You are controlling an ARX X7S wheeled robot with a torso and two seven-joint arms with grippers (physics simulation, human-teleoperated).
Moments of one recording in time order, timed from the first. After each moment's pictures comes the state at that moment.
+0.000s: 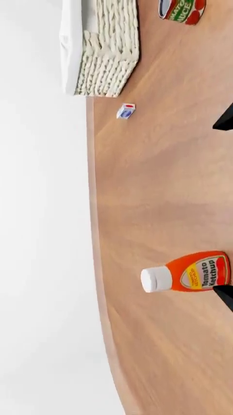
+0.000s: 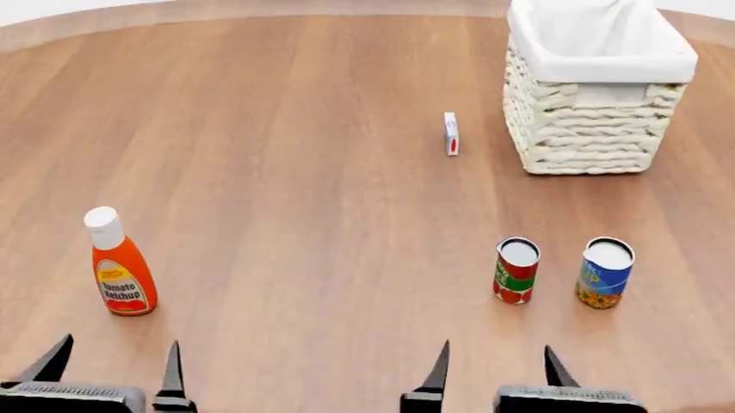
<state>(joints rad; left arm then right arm) -0.10 -0.08 0.08 0.16 -0.04 -0.23 -0.08 0.11 0.07 -0.05 -0.25 0.10 0.36 0.11</state>
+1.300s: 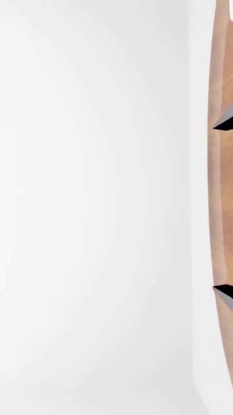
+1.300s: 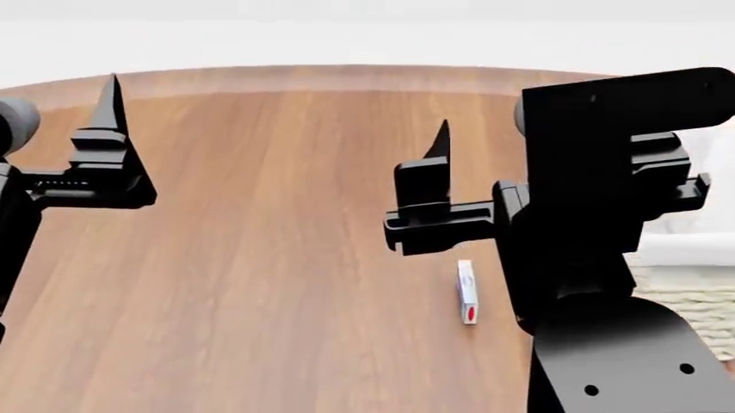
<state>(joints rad) -0.71 -0.10 0.04 0.60 -0.21 -1.03 -0.16 0.85 0.19 -0.02 -0.66 0.34 1.44 0.14</state>
